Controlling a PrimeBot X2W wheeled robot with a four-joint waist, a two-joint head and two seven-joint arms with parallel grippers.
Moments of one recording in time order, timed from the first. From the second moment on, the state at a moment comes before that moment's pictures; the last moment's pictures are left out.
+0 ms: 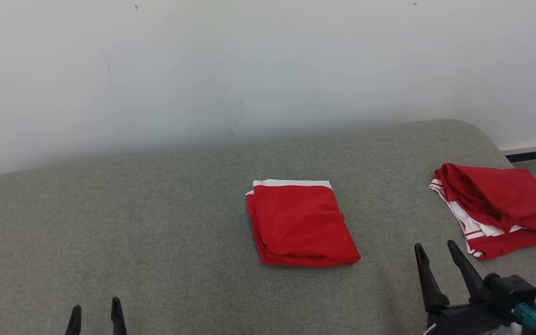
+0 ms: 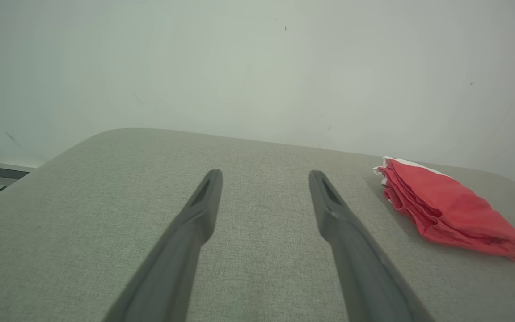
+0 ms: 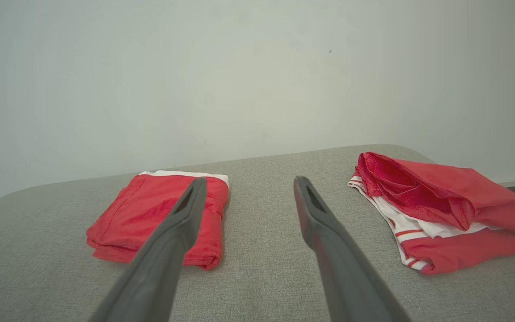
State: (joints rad) left arm 0.17 0.05 0.05 0.05 -0.21 0.04 -0.26; right arm -0.10 -0.22 0.15 0.34 0.36 0.13 -0.26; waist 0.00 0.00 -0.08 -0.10
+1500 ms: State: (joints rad) left arm 0.06 0.05 -0.10 0.05 -0.19 0.06 -0.26; right arm -0.44 -0.25 0.14 0.67 0.44 0.13 0.10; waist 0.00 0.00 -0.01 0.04
